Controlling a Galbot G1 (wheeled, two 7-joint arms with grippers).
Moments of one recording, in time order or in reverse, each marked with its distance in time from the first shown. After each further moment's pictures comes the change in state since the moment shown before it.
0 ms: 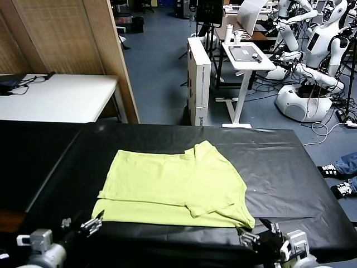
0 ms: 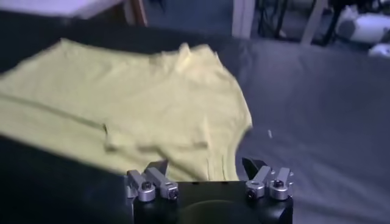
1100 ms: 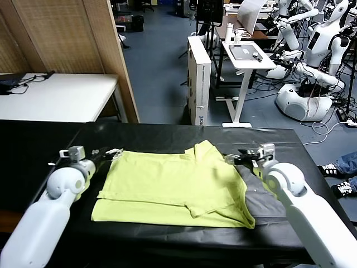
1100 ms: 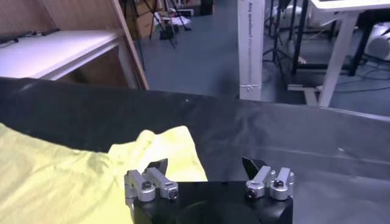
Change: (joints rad) left arm -0.943 0.055 0.455 0.696 -0.121 0.064 0.024; right arm 0.934 0.151 -0.494 -0.816 -0.022 0.031 -0.227
